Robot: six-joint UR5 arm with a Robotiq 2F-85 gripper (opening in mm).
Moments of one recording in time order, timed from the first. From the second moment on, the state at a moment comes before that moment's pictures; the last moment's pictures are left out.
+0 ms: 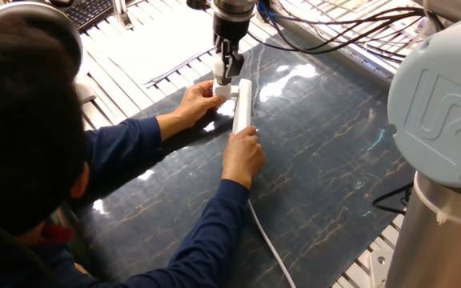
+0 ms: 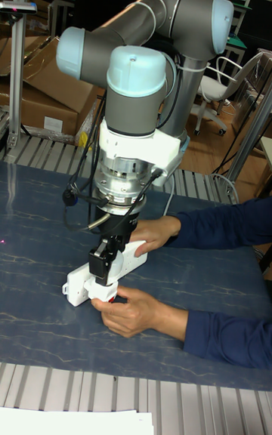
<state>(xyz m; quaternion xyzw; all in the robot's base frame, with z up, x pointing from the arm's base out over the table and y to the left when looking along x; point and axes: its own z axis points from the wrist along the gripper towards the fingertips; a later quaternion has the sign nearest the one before) 0.635 -0.019 0.112 -0.56 0.83 0.02 0.06</state>
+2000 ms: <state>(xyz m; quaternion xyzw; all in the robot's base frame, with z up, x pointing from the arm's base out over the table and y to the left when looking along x) 0.629 -0.015 0.114 -0.54 0.84 0.02 0.05</state>
